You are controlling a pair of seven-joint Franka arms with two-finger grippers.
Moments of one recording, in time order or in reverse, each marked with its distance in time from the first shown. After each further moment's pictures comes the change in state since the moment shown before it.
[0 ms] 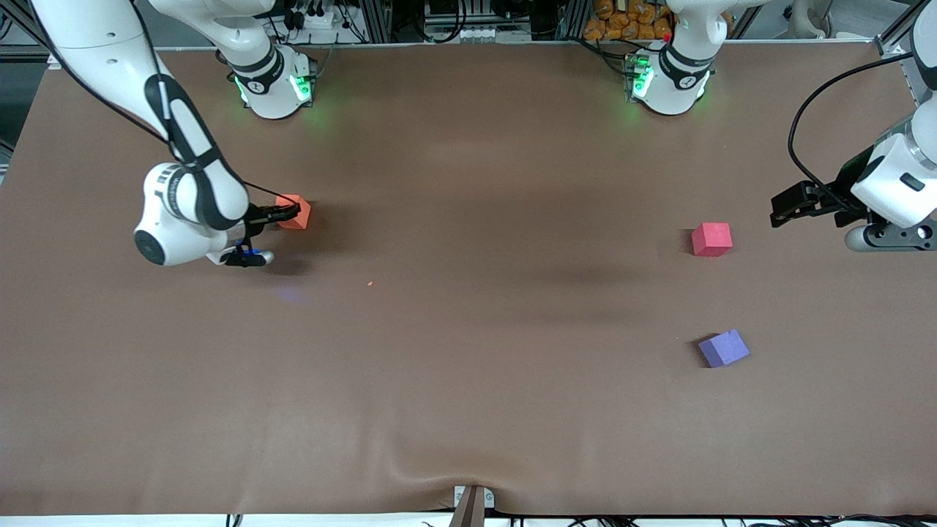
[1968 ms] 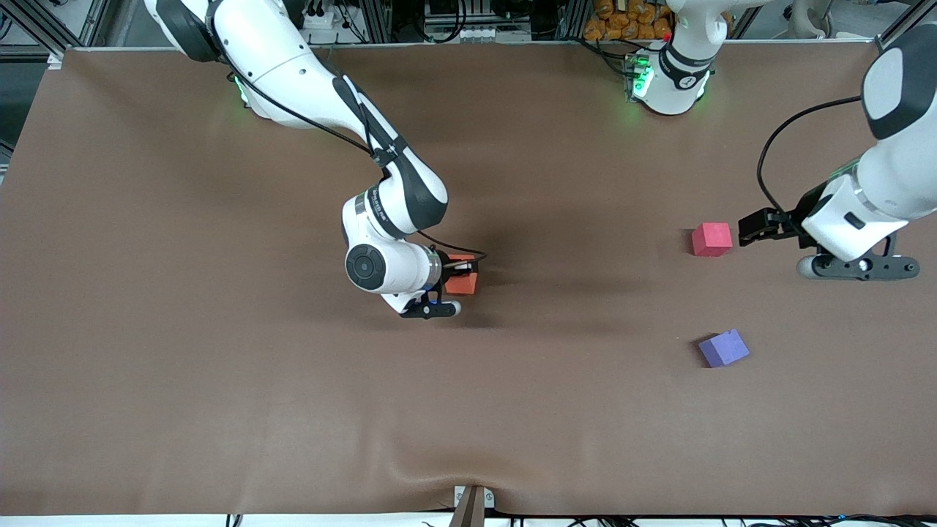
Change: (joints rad) left arm -0.027 0.079 -0.013 -0.038 -0.001 0.069 0.000; right arm 0.604 0.424 0.012 0.832 0.182 0.153 0.558
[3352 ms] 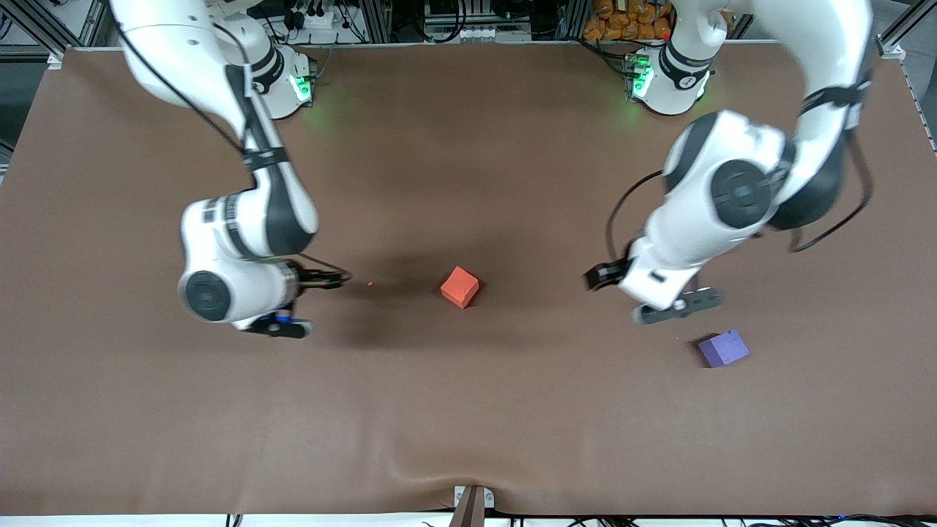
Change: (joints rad) left arm -0.356 0.293 -0.003 0.121 0.000 0.257 -0.670; right arm -0.173 -0.238 -0.265 -0.144 -0.316 -0.389 -0.069
